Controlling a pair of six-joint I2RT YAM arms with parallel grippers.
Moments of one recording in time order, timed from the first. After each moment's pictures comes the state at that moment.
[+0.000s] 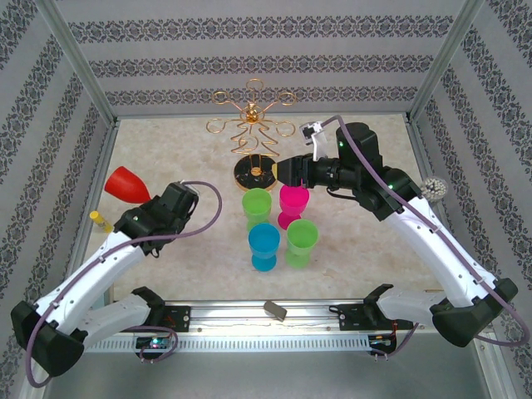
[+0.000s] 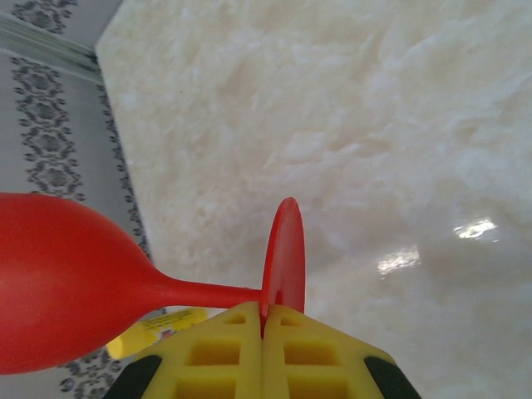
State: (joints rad) left arm -0.55 0.97 0.90 -0.96 -0.64 0.22; right arm 0.57 1.19 1.37 -0.60 -0.50 0.47
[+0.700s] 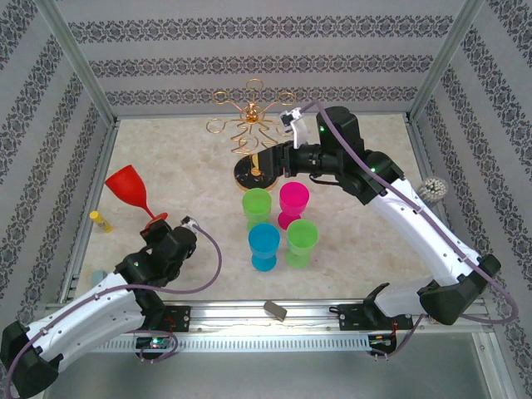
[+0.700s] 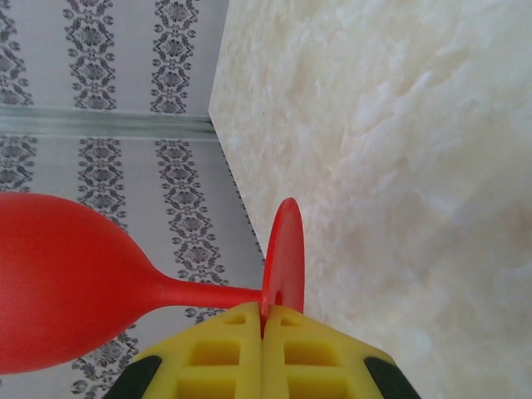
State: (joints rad) left arm -0.75 0.63 0.40 -0.59 -1.02 0.71; right arm 0.66 1.36 1.57 -0.60 -0.52 0.44
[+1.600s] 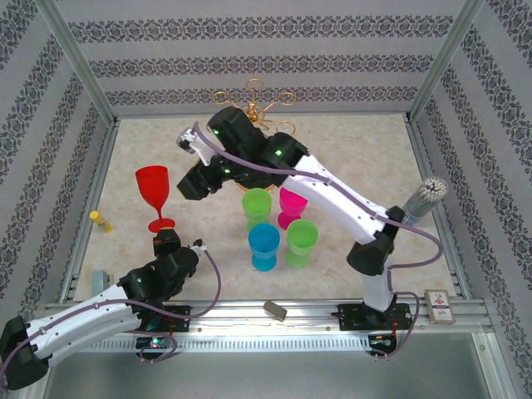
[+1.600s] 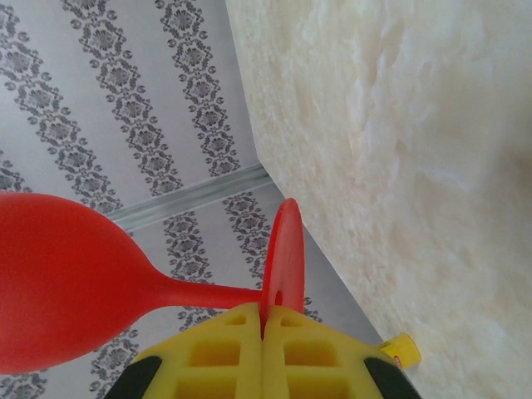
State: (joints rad) left arm -0.92 0.51 0.22 -0.43 -1.13 1.15; right arm 0.96 1.97 2.28 -0.93 -0.47 0.14
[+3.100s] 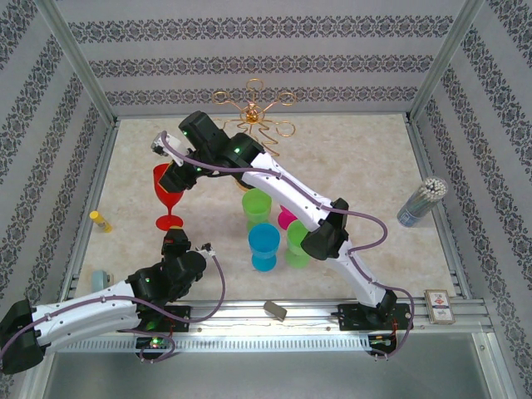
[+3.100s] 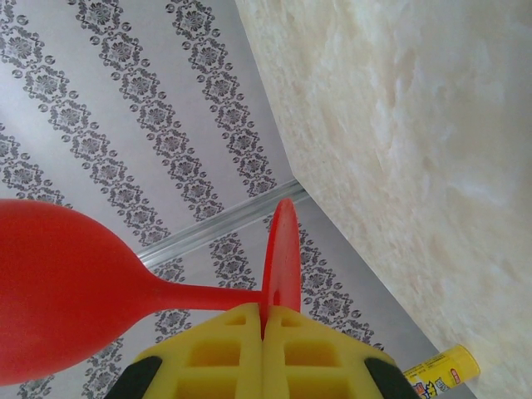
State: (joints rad) left arm -1.02 0.61 0.21 -0.30 -1.21 1.28; right arm 0.95 2.37 2.69 -0.96 -0.50 -0.02
